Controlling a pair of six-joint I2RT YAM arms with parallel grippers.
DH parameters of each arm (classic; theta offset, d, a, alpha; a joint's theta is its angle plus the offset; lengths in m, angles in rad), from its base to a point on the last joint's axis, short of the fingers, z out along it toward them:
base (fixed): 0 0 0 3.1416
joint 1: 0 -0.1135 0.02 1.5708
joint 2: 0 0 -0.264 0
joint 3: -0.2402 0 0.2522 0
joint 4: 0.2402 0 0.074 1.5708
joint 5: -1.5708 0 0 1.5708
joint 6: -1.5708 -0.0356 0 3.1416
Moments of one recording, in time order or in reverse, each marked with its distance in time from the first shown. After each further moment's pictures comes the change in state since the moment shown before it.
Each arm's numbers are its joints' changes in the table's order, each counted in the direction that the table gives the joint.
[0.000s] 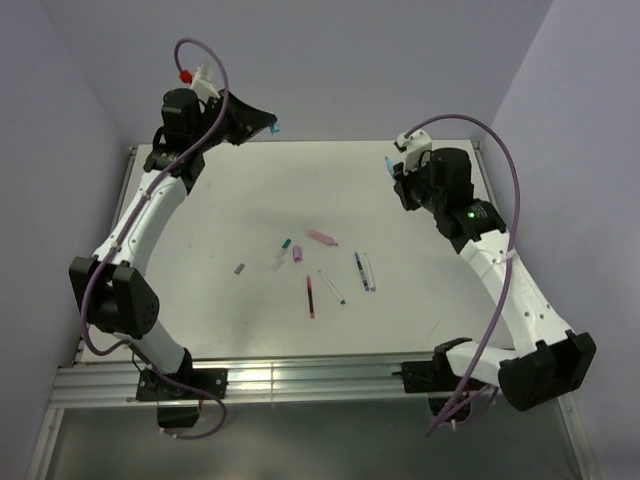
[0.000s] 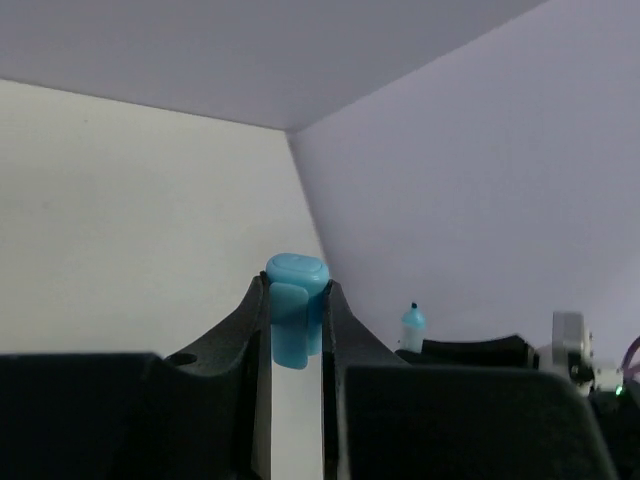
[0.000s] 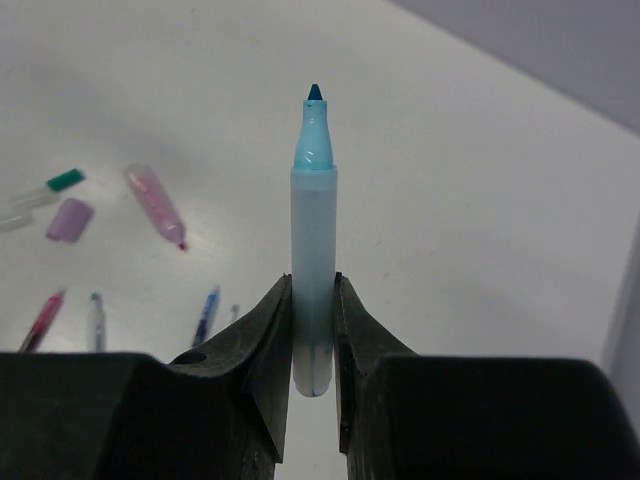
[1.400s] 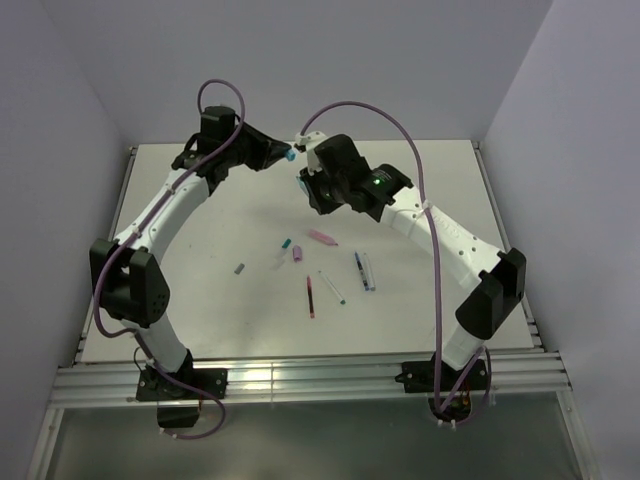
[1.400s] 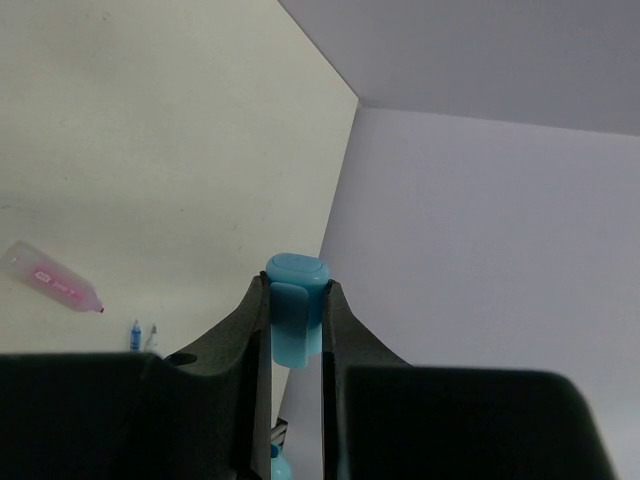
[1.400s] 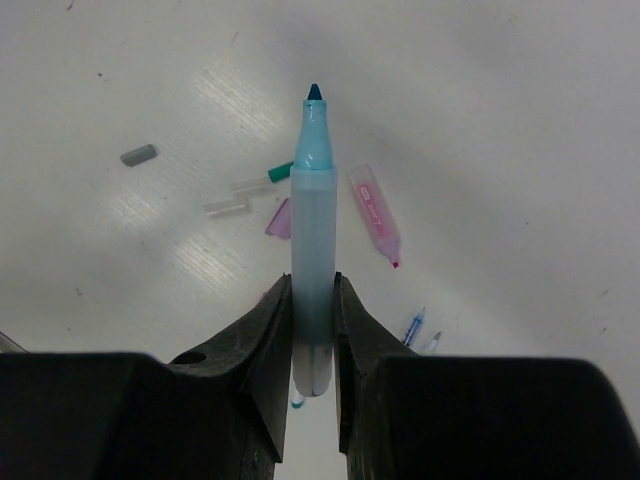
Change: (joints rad) left arm 0.082 0.092 0.042 0.200 0.174 0.460; right arm -0.475 0.462 -0.484 0.253 -0.174 -0.253
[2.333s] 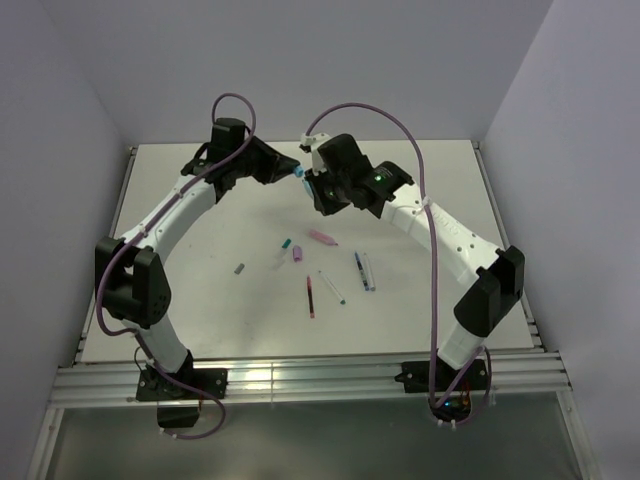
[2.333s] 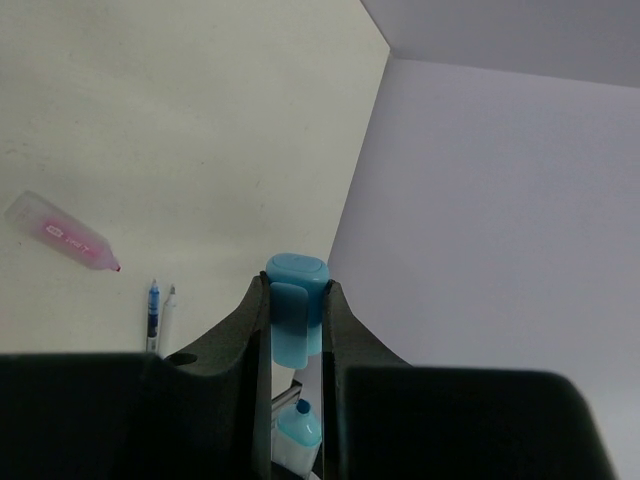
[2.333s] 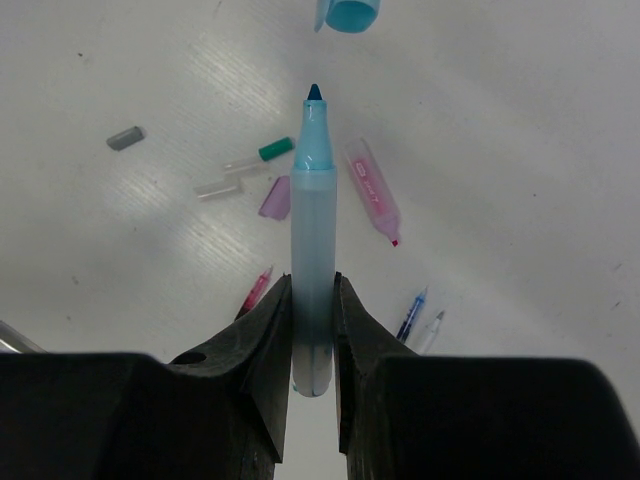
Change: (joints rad) left arm 0.035 -0.001 0.080 -0.005 -0.046 -0.003; right arm 0.034 0.013 0.000 0.042 0.024 -0.022
